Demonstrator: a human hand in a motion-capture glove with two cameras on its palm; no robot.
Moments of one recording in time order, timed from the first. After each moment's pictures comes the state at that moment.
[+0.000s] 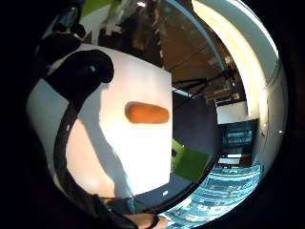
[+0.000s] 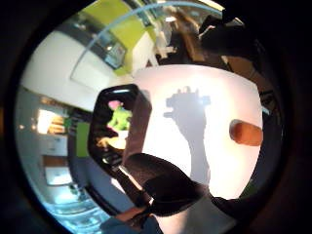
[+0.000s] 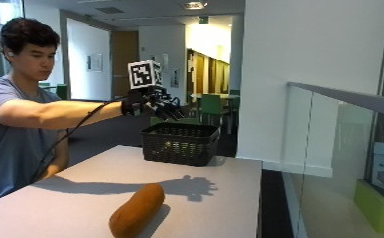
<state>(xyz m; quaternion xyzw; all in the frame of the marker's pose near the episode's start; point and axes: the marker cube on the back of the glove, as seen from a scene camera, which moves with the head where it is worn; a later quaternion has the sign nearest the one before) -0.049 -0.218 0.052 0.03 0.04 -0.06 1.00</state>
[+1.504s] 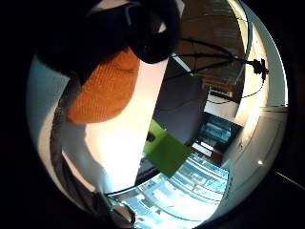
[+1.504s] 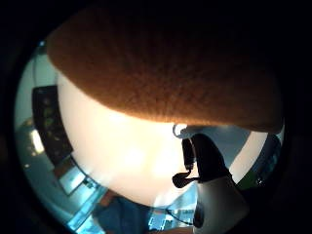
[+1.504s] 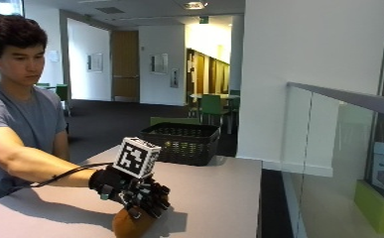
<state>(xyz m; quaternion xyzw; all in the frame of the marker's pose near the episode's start) 0.152 -0.214 0.267 -0.21 0.12 -0.05 0.97</state>
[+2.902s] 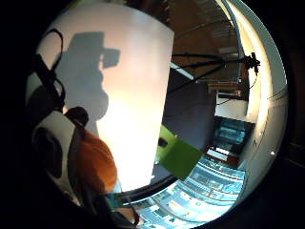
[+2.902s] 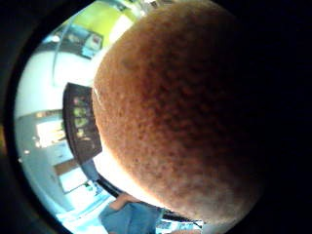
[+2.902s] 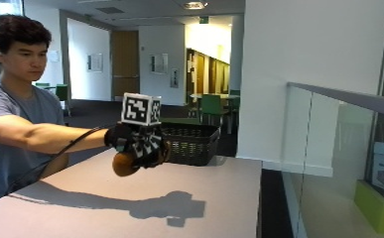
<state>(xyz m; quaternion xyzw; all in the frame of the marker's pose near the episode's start) 0.069 -0.224 0.152 -0.11 0.04 -0.05 0.99</state>
